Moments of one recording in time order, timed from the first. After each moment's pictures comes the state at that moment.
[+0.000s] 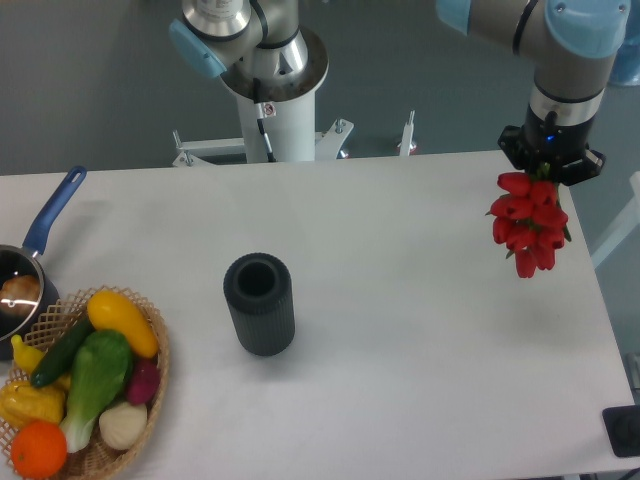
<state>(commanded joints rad) 2.84 -1.83 -1.46 -1.27 1.65 1.39</state>
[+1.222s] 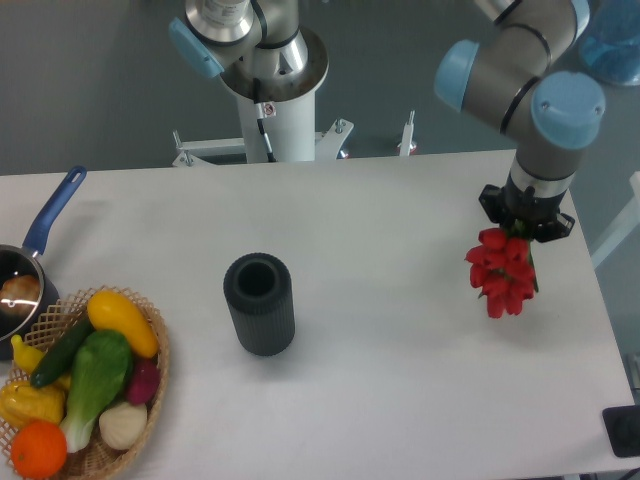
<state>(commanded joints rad) 2.81 -1.97 -1.58 -1.08 1.63 1.35</state>
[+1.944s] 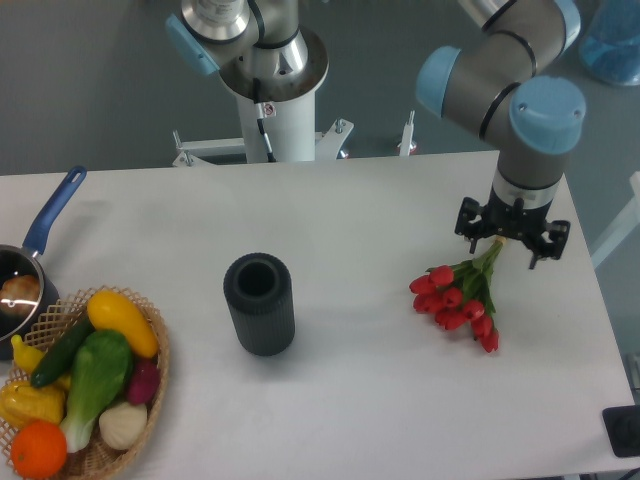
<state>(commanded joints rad) 2.80 -1.93 -1.53 -1.04 1.58 1.18</state>
